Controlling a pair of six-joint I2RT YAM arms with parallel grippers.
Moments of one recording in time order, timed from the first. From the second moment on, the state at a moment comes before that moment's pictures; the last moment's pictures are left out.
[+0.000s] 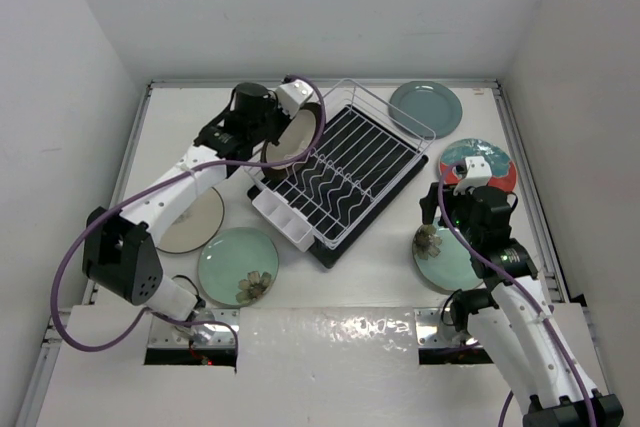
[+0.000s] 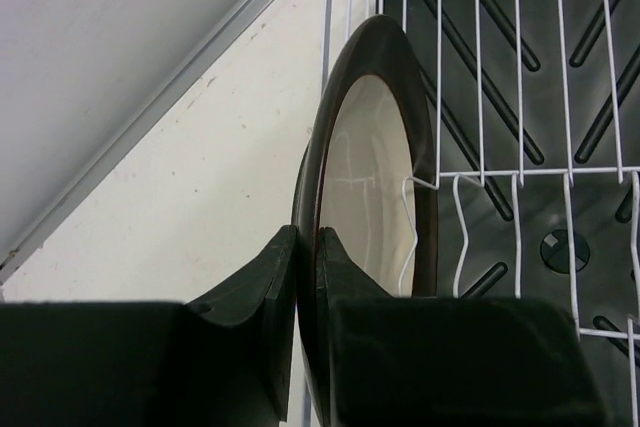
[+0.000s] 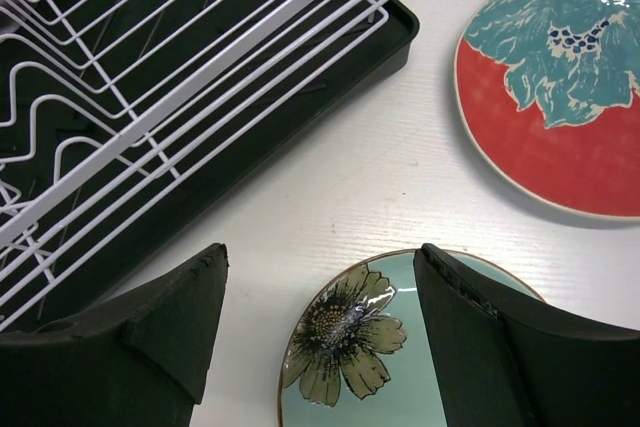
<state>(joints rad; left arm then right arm) -0.45 1.50 1.26 -0.23 0.03 0.40 0.17 0.58 0.45 -0.32 0.00 0.11</state>
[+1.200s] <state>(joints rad) -0.36 1.59 1.94 -0.69 0.08 0.28 0.17 0.77 0.48 -0.29 -0.11 0.07</state>
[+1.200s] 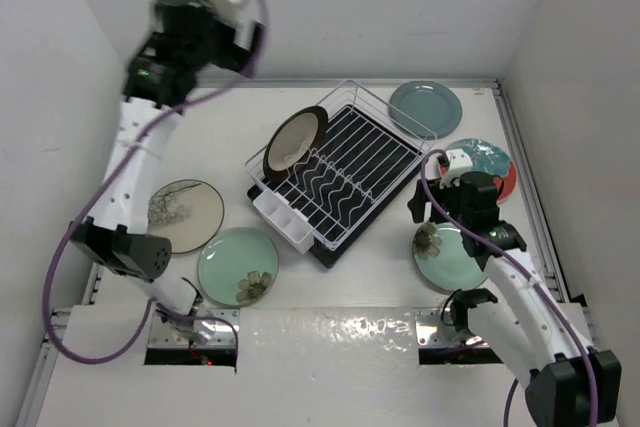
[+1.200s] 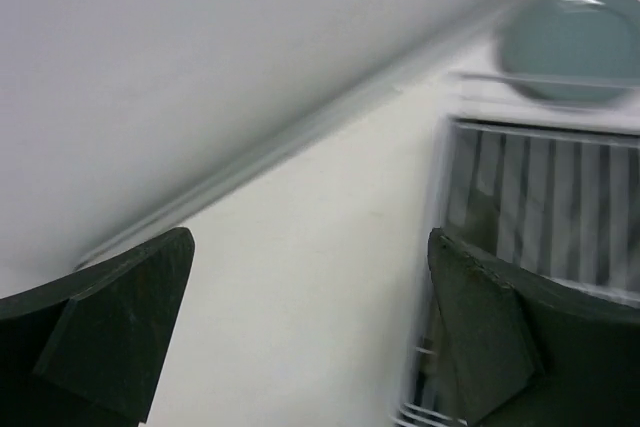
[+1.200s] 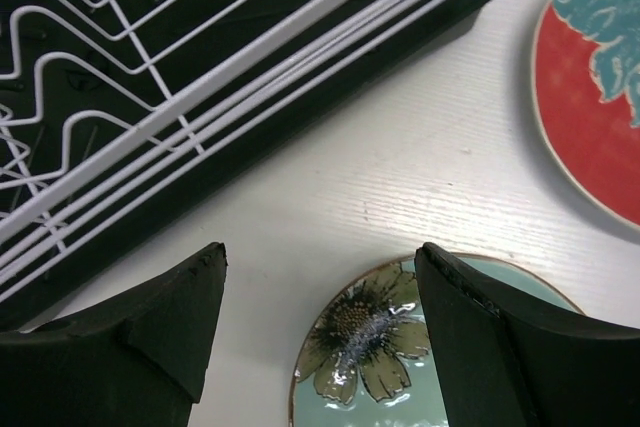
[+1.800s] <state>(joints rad) 0.74 1.62 1.17 -0.82 0.35 0.26 0.17 1.06 0.64 -0.21 -0.29 0.06</state>
